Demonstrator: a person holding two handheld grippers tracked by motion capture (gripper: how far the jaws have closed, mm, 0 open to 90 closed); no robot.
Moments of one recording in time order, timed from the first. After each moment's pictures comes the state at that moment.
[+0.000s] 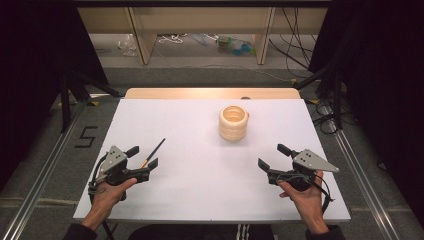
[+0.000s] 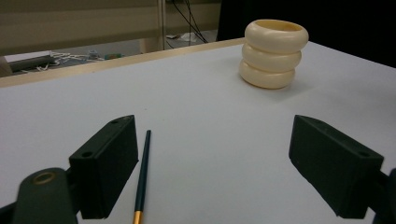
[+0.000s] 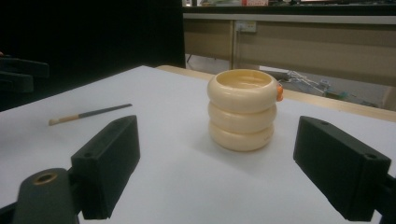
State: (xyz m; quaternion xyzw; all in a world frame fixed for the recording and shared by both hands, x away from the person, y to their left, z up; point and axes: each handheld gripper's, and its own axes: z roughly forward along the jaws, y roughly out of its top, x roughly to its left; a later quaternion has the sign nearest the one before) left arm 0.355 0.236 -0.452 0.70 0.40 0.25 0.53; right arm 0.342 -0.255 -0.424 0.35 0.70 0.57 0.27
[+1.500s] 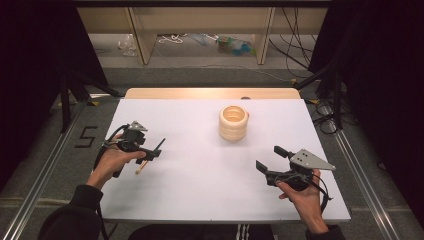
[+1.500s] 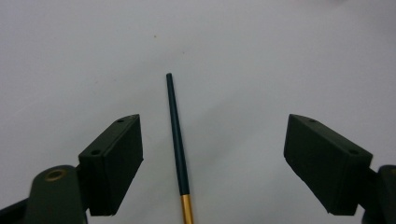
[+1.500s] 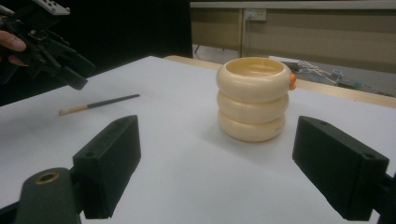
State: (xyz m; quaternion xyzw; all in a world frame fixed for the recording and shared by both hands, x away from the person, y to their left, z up) left arm 0.445 0.226 -0.433 0.84 0.42 0.15 0.32; right arm 0.343 -0.251 -0.428 0.36 0.71 0.56 0.23
